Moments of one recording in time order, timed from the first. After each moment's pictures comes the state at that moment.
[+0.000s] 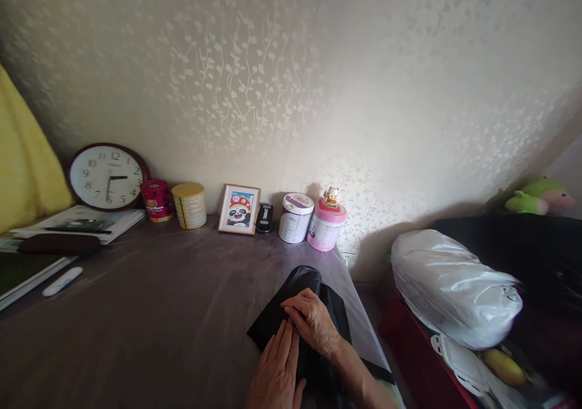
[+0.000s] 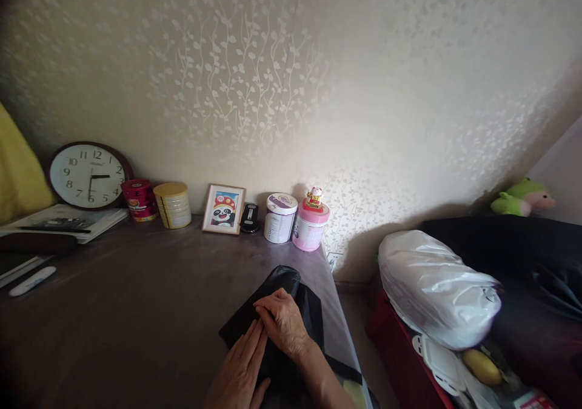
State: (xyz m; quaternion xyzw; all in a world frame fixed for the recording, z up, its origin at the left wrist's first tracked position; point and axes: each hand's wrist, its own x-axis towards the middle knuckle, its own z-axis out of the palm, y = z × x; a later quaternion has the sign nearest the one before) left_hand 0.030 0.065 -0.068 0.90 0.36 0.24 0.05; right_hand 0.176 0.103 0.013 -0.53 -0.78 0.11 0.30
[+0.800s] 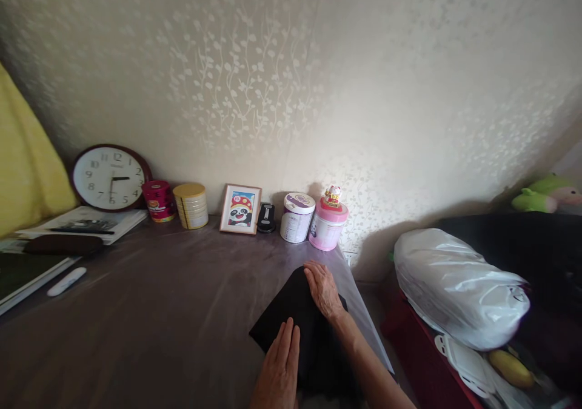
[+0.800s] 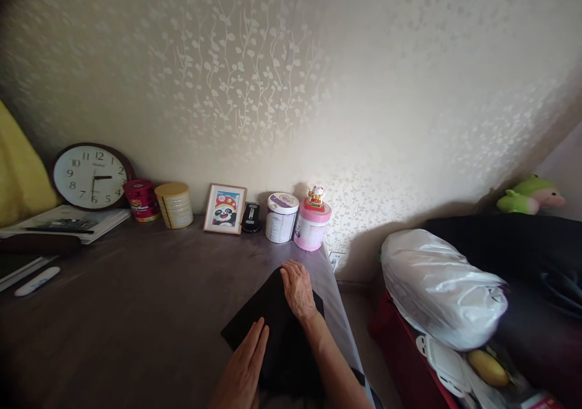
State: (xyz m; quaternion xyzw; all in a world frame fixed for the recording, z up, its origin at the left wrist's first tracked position) left_hand 0.035 0.064 -0.066 0.90 0.39 0.17 0.14; right_hand 0.212 0.155 0.000 -0.59 -0.72 -0.02 0.35
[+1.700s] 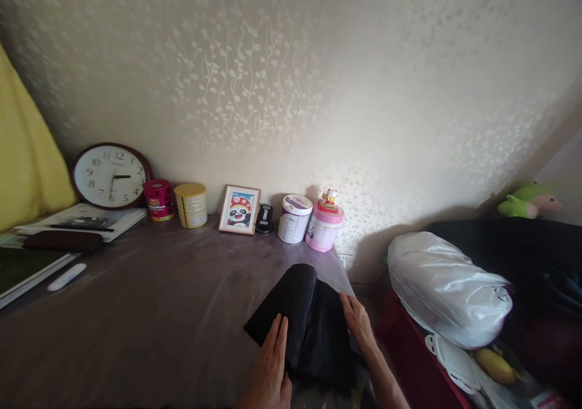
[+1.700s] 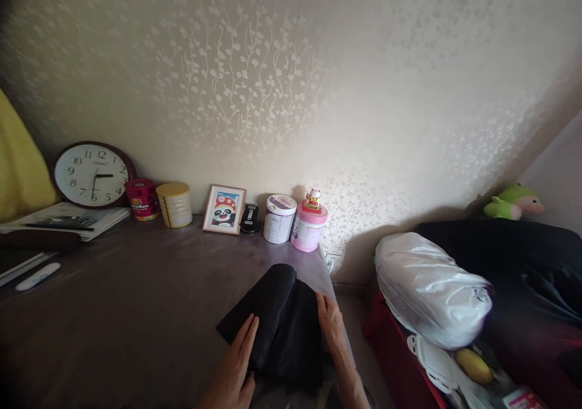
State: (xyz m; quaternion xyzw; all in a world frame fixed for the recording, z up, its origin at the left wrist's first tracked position) left_hand 0.026 0.062 -0.070 0.82 0.37 0.31 0.32; right_hand 0.280 0.090 -0.024 -0.81 -0.46 0.11 0.35
